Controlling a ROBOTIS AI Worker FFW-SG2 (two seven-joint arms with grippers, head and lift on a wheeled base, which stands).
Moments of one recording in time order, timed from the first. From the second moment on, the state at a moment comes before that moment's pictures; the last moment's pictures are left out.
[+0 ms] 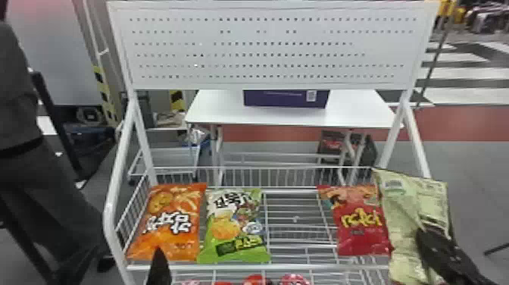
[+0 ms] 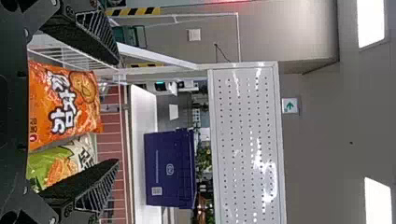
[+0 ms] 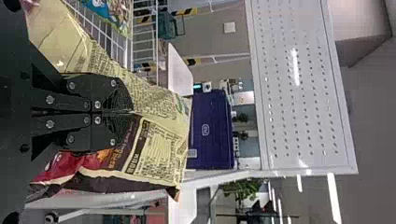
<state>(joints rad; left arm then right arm) 0.82 0.30 -0.13 -2.42 0.02 -0.04 0.33 0.68 -0.41 -0.16 -2.26 -0.50 0.11 0.04</state>
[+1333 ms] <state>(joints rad) 0.82 0.31 -0.12 -2.42 0.02 -0.04 0.33 0.75 -0.41 -0.19 -2.31 -0.50 0.07 0.04</state>
